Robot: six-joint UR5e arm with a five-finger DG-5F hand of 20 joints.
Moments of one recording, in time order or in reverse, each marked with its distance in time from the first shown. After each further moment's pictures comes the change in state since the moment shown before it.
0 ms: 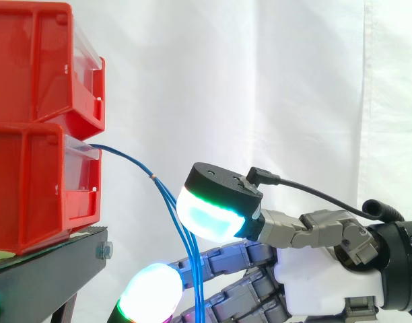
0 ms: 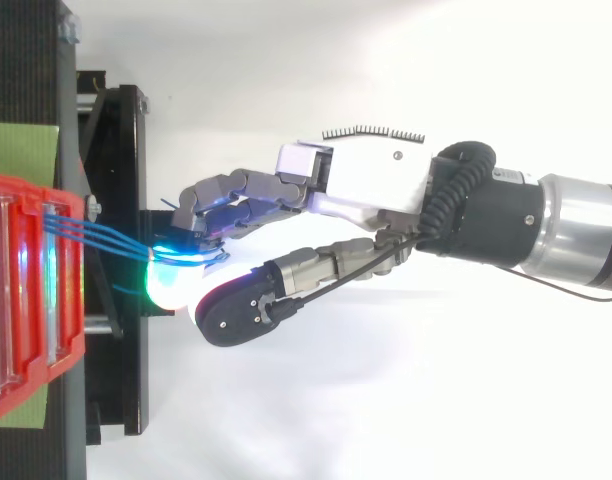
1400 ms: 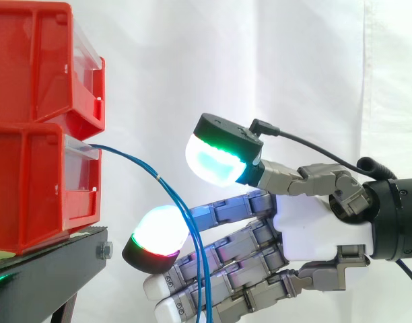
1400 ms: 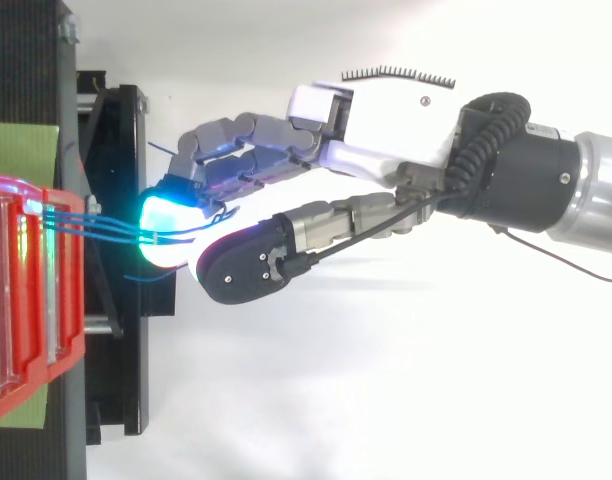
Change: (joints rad) arm -0.030 0.047 0.000 -0.008 0.003 -0.028
